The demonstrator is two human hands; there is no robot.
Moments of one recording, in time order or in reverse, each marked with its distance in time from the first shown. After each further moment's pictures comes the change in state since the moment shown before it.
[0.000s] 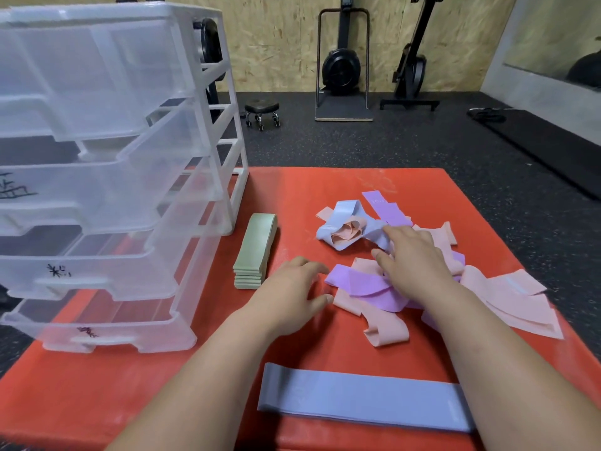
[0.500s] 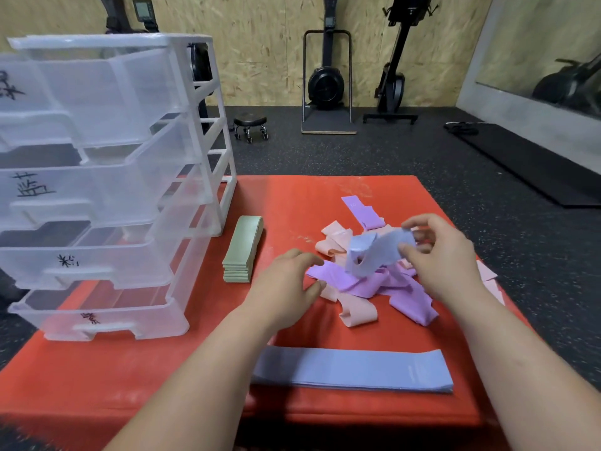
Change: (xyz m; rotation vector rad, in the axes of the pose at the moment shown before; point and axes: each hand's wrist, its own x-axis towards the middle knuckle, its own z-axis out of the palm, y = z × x) left_hand -0.025 0.051 -0.011 -0.057 0.153 0.019; right_hand -0.077 0.034 -0.069 0.599 0.337 0.018
